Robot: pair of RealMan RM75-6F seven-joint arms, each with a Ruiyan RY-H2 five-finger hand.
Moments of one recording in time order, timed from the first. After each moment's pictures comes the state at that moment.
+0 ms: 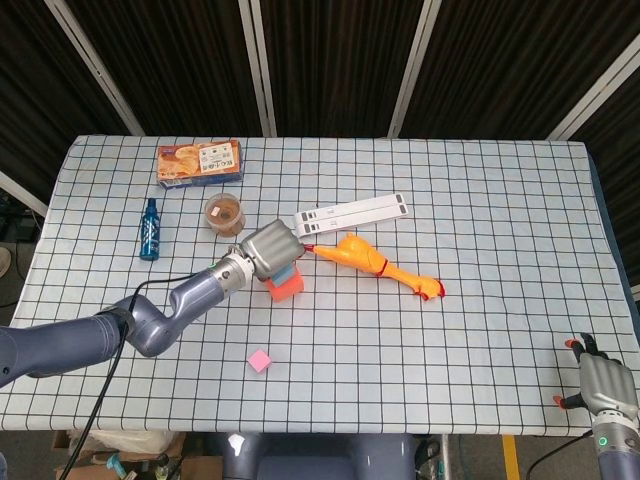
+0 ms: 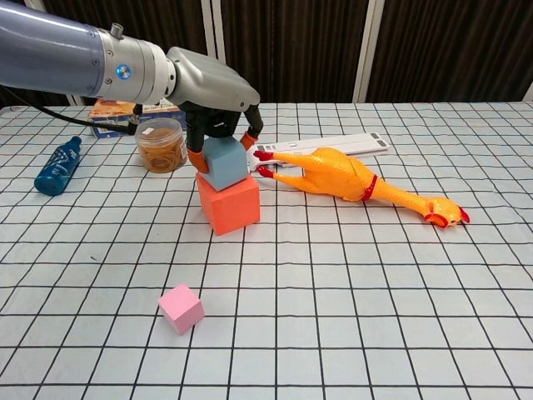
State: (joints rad) left arm -1.30 -1.39 -0.04 -1.39 1.03 0.55 0.47; right arm 0.19 -1.12 0.02 -1.71 -0.86 1.16 -0.39
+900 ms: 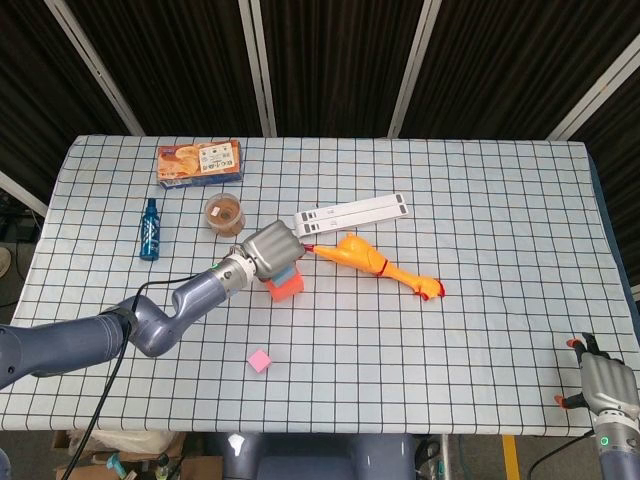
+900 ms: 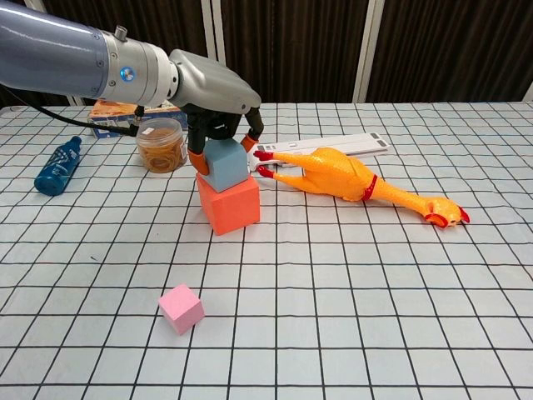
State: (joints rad) left arm -1.31 -1.39 -0.03 -1.39 1.00 0.56 0.49; right arm 0.19 -1.11 0.02 -1.70 -0.86 1.16 -0.38
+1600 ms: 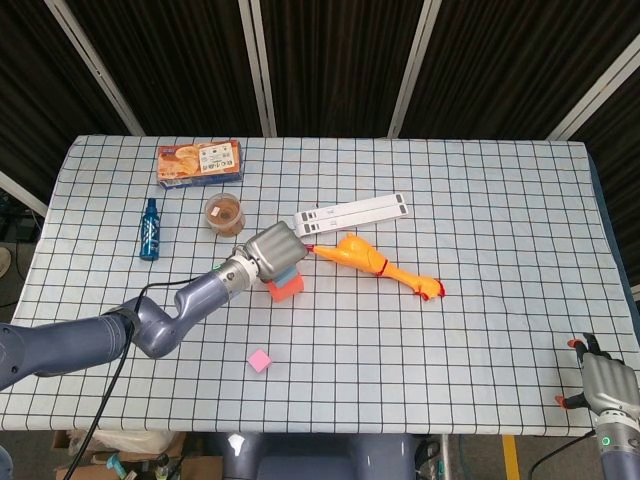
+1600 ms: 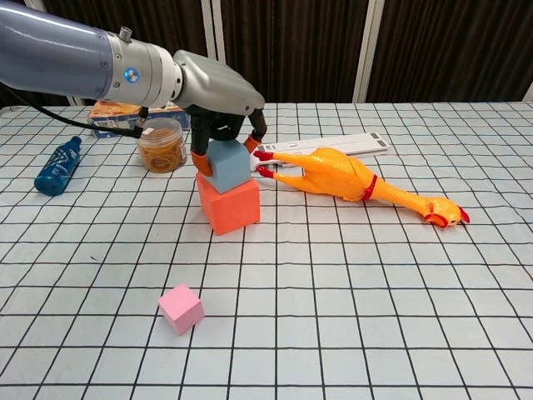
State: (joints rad) left arm -1.33 -1.40 -0.02 -1.40 0.98 0.57 0.51; right arm 0.19 -1.10 0.02 -1.71 -0.85 1.15 -0.37
